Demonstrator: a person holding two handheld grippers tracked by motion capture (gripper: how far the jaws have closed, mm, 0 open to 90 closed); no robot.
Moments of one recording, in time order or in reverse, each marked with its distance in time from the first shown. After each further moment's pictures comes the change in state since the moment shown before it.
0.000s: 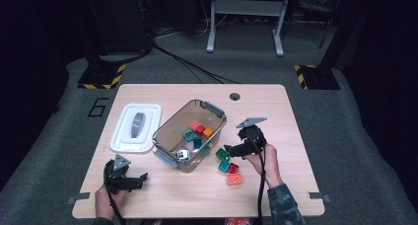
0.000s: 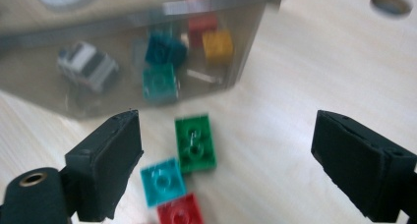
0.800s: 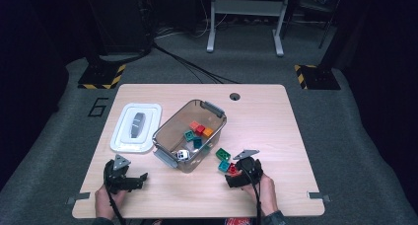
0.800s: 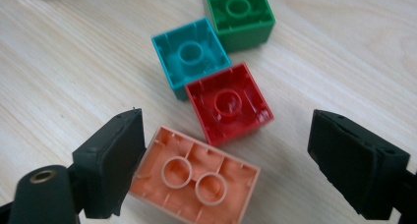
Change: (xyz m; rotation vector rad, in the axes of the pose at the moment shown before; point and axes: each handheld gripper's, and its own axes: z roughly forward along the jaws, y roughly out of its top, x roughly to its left) left arm 0.000 0.000 0.000 0.001 0.003 -0.003; right arm 0.035 -0.080 0.030 0.143 -0.062 0.028
